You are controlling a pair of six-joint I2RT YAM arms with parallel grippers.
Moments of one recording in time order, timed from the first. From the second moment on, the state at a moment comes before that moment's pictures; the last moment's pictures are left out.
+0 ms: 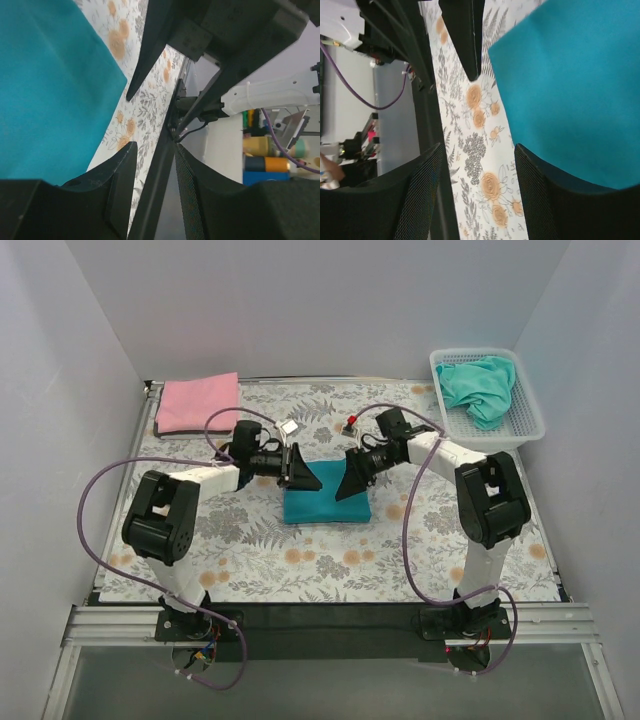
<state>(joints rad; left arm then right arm) -0.30 1.75 0.99 0.15 1.13 -0.63 0.40 1.89 1.34 -0.57 -1.15 -0.15</state>
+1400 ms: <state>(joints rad) 0.18 1.38 0.81 -0.14 0.67 -0.62 0.82 2.09 1.75 -0.49 -0.18 -0.07</state>
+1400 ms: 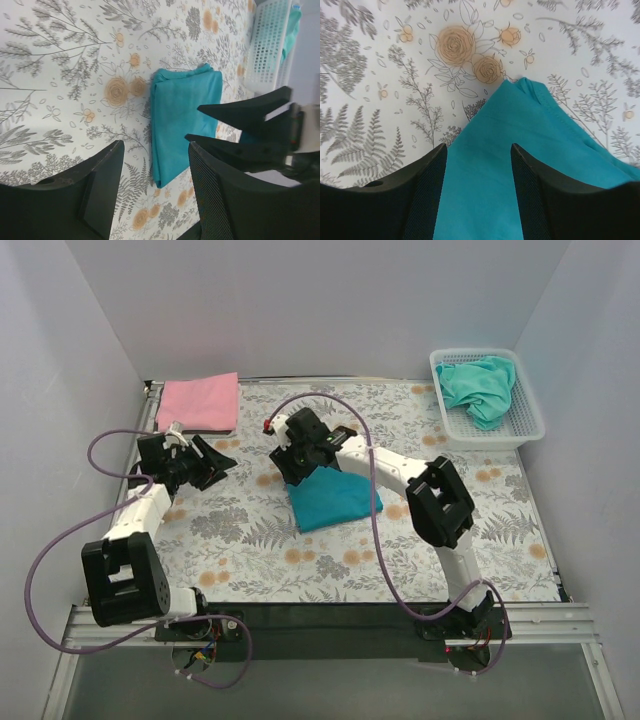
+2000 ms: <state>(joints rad) 0.21 1.29 0.72 -0.17 0.61 -0.63 0.87 2.24 1.78 -0.51 -0.04 -0.03</state>
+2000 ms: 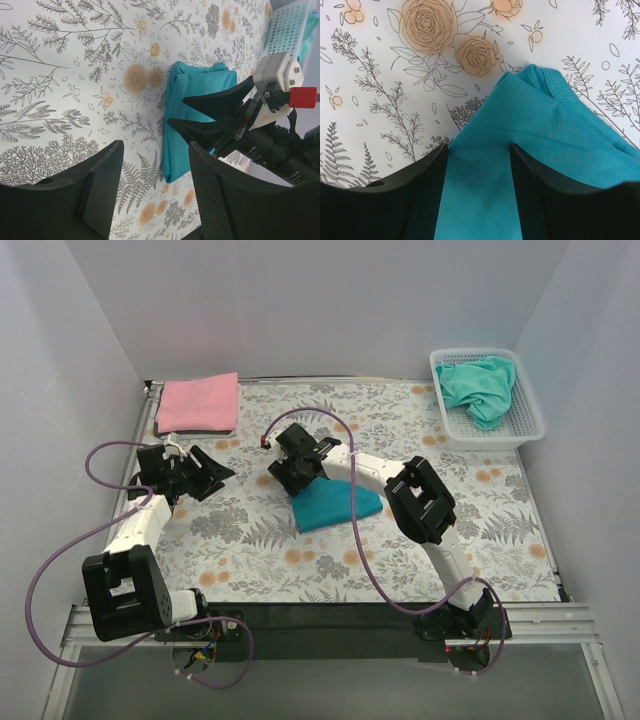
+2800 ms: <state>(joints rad) 0.21 1.27 0.69 -0.15 0.62 -0.61 0.91 2.25 1.77 -0.49 0.04 0.02</state>
